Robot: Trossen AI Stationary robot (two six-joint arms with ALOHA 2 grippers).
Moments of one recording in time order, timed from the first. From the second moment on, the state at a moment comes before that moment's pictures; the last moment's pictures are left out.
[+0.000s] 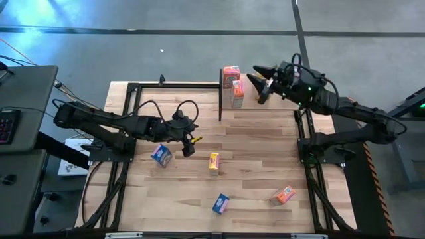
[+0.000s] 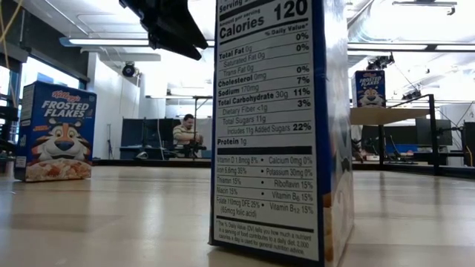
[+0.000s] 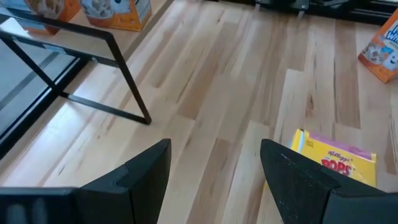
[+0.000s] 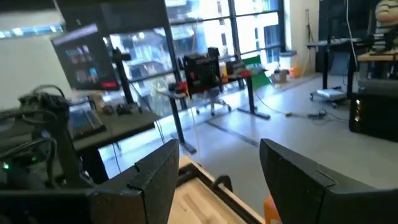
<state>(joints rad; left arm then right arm) -0.13 1.29 0.99 -0.38 -0.40 -0.26 -0.30 1.05 1.13 -0.02 0.23 0.15</state>
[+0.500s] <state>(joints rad) -0.13 1.29 0.99 -0.37 -0.41 -0.26 -0.31 1.34 1.57 -0.63 0.42 0.30</state>
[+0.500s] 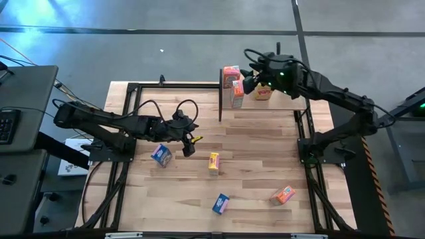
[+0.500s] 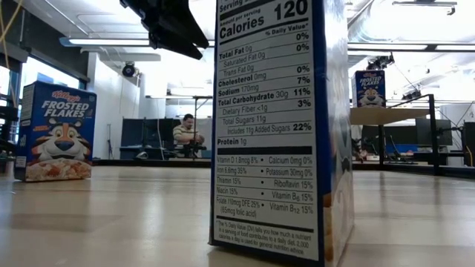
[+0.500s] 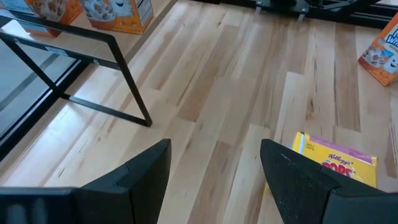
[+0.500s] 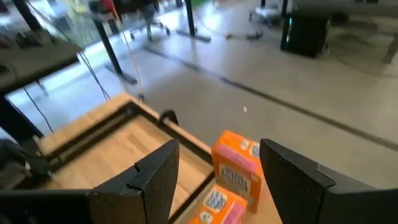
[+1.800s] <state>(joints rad) -0.13 1.29 0.99 -0.37 -0.41 -0.26 -0.37 1.57 1.88 -1.13 0.24 0.49</state>
